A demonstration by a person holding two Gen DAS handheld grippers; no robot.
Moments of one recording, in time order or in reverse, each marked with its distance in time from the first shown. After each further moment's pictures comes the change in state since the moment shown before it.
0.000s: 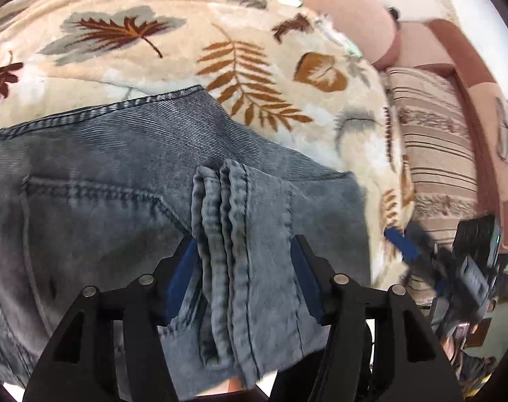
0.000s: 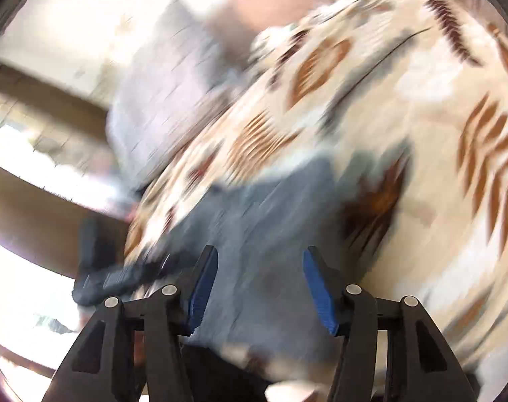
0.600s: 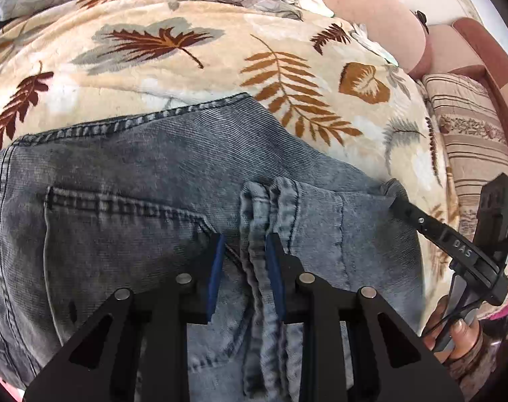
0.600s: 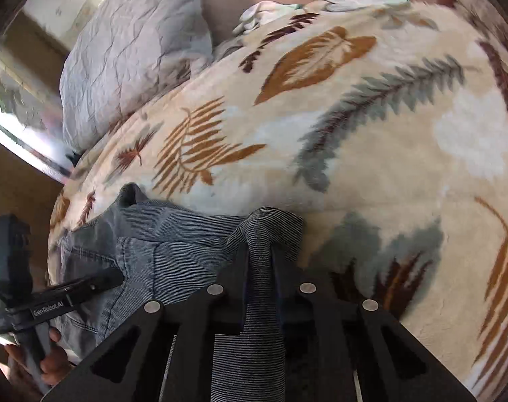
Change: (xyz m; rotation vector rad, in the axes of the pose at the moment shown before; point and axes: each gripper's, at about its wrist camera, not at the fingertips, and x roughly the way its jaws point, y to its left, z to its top) left arm 0.008 0.010 -0.005 -0.006 -0.095 0.142; right arm 0.076 0.001 0.025 -0.222 0.061 -0.172
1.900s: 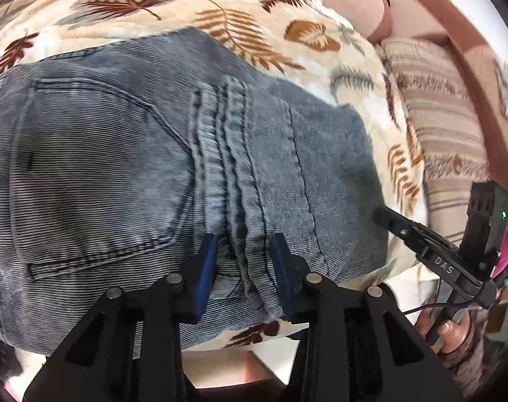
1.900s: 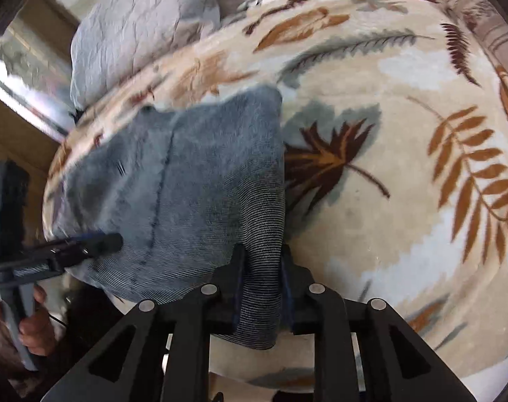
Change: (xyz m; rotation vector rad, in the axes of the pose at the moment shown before) left arm -0.025 -0.016 -0.067 0.063 0.071 -0.119; right arm -0.069 0.016 -0.078 -0.084 0.054 -0.117
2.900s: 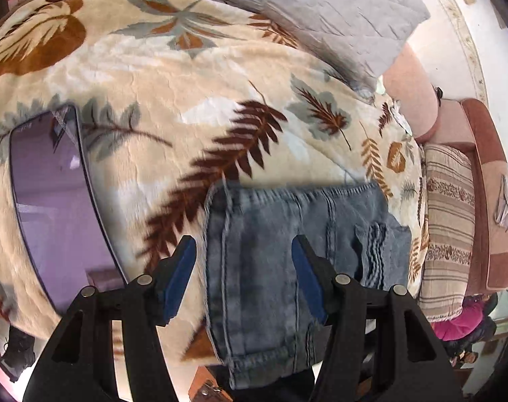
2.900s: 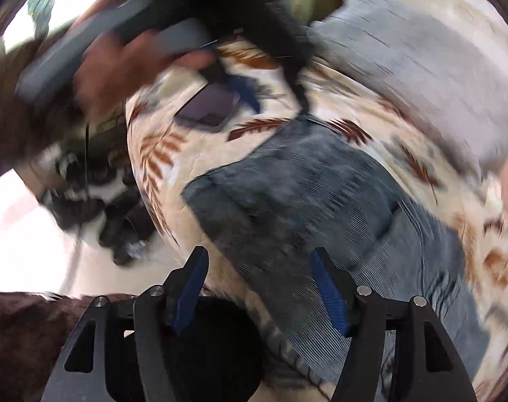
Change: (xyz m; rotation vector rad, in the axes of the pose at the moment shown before) left arm -0.125 0.259 0.066 -0.247 -0.077 0.004; right arm 0.085 0.381 -0.106 -1.050 -0.054 -0.021
